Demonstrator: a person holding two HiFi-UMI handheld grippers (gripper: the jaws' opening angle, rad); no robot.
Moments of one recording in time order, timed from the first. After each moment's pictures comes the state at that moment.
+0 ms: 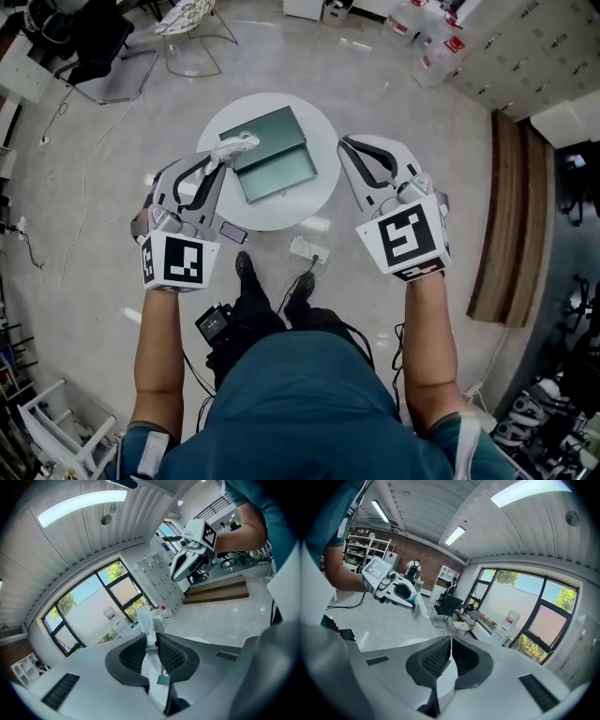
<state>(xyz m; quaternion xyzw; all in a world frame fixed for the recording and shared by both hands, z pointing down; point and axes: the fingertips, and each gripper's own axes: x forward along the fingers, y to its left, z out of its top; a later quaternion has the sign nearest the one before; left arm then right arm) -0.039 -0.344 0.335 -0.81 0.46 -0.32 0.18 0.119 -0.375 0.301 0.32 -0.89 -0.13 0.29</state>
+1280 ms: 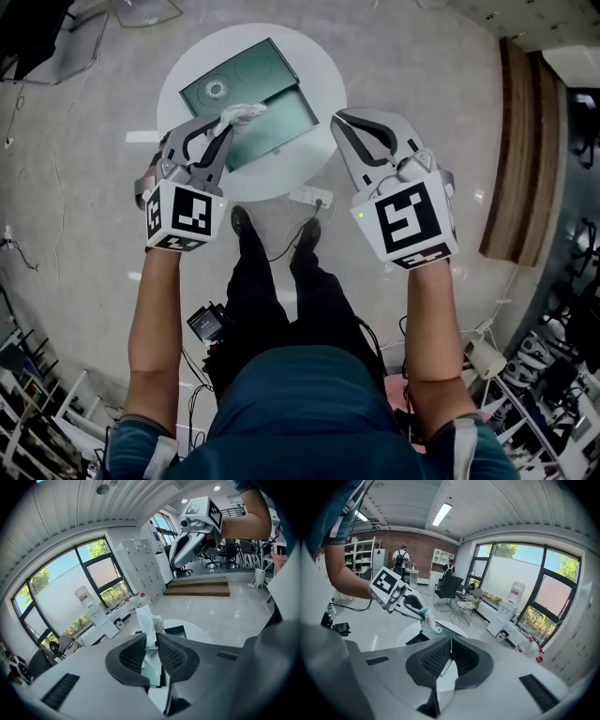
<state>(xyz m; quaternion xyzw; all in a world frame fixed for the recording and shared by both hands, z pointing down) -0.021 -0.456 0.607 -0.85 0.35 -0.38 0.08 0.113 -0.450 0.533 0.33 -0.88 -0.01 0.35</state>
